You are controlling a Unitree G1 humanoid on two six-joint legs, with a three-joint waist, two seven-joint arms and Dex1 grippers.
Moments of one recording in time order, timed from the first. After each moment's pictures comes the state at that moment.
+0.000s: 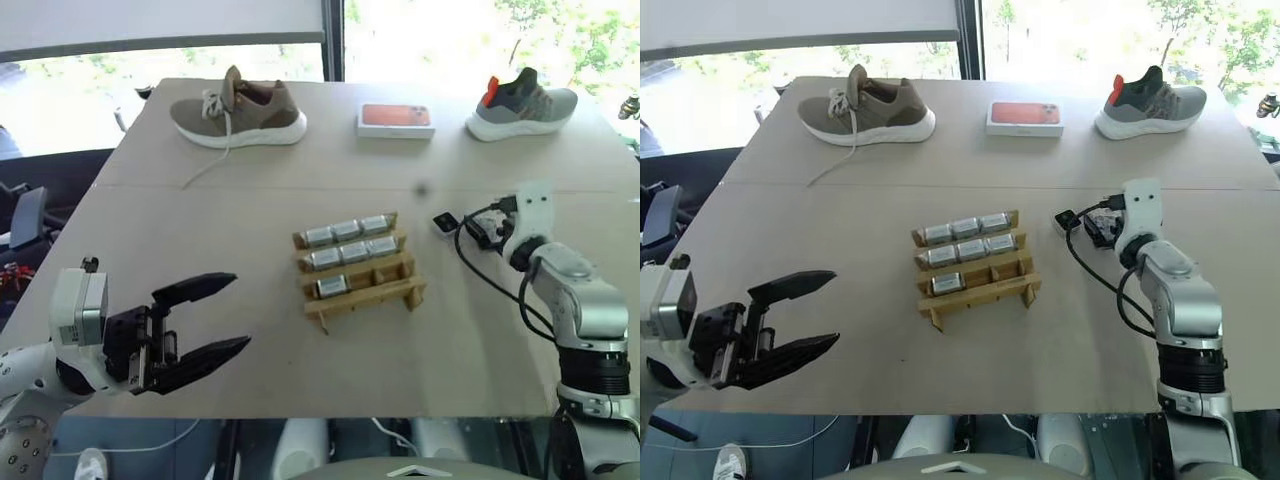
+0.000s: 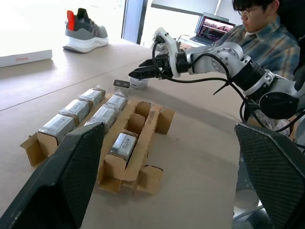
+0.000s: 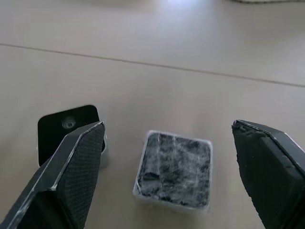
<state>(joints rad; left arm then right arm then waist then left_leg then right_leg) 0.38 0.76 0.62 -0.54 -0.98 0.42 -1.23 -0.36 -0.35 -0.17 -0.16 0.20 0.78 0.25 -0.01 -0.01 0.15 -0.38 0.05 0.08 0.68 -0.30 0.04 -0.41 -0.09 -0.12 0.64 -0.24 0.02</state>
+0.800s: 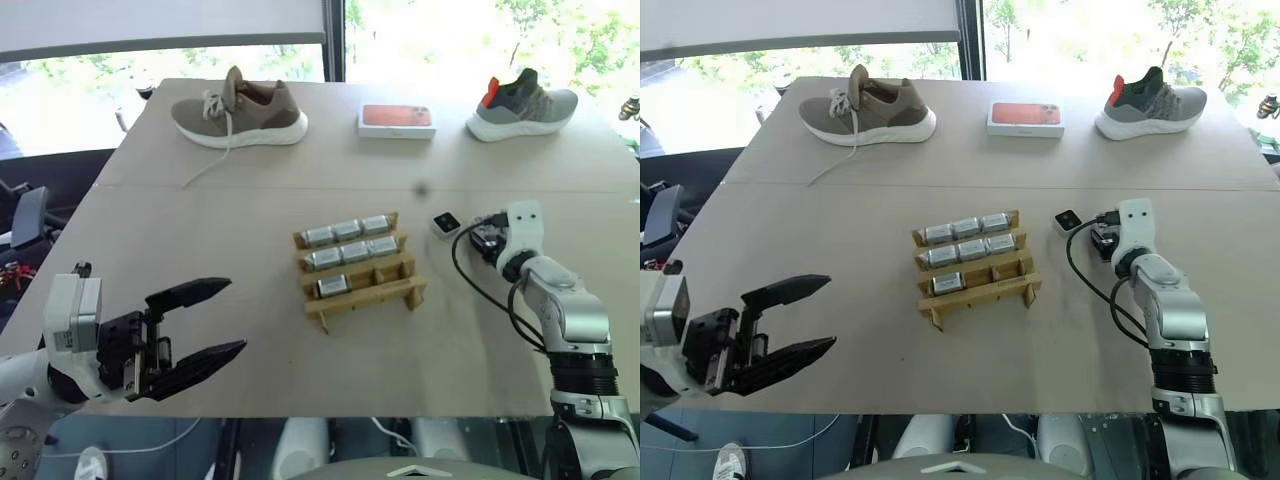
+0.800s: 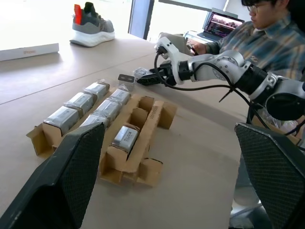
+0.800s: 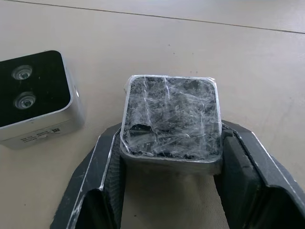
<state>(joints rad) 0.41 0.76 0.66 -0.58 -1.00 0.46 -1.14 -0.34 -0.35 -0.14 -0.03 0.15 0.66 0.23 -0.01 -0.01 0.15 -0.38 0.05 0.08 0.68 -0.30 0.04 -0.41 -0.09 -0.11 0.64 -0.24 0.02</state>
